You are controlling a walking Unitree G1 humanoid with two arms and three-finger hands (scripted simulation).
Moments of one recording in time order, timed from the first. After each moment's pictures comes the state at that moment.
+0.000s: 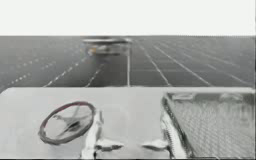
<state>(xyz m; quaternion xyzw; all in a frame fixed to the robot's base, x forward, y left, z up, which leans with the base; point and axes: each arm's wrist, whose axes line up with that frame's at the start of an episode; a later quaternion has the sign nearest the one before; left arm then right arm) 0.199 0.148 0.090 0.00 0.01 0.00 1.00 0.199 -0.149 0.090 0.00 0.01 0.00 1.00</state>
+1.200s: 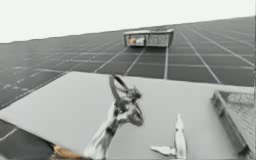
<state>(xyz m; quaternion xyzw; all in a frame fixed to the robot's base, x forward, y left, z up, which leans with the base) 0.195 0.171 0.187 -0.24 -0.11 -0.10 0.96 0.224 -0.085 0.067 -0.08 -0.15 -0.01 0.98</state>
